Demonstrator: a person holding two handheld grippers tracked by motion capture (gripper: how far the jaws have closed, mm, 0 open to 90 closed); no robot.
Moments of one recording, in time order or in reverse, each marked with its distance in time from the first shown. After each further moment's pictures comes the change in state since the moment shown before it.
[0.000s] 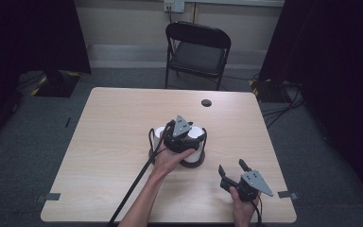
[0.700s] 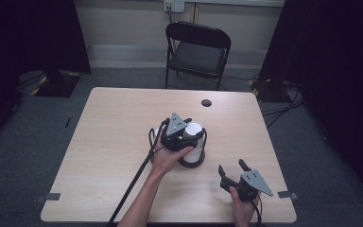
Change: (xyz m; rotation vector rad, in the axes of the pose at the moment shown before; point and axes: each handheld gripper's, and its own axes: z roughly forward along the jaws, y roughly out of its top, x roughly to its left) left arm 0.003 0.008 -0.014 -0.096 -0.013 -0.042; right arm 0.000 0.000 0.000 0.007 0.001 -0.002
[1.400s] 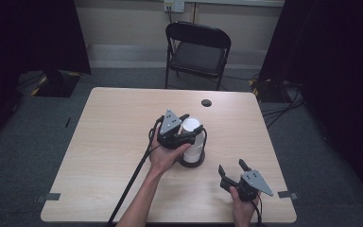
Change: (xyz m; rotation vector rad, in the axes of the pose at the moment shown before) left arm 0.003 0.012 -0.014 -0.078 0.016 -0.035; right arm 0.000 0.000 0.000 0.000 0.001 0.002
